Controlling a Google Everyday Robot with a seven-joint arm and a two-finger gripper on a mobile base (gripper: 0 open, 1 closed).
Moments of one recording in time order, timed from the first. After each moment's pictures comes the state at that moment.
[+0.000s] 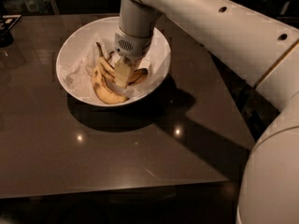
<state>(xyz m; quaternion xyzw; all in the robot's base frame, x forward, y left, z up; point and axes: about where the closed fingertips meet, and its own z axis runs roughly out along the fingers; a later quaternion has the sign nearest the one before) 0.585 0.051 0.870 -0.54 0.83 0.09 0.09</state>
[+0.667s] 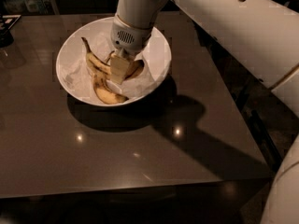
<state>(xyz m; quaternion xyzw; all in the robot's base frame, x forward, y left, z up) 0.559 0.061 0.905 -0.59 0.79 0.12 0.11</state>
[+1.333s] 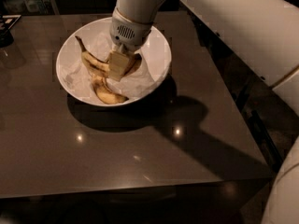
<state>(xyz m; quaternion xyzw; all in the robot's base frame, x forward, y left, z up) 0.556 0.065 0.918 -0.61 0.77 0.13 0.12</state>
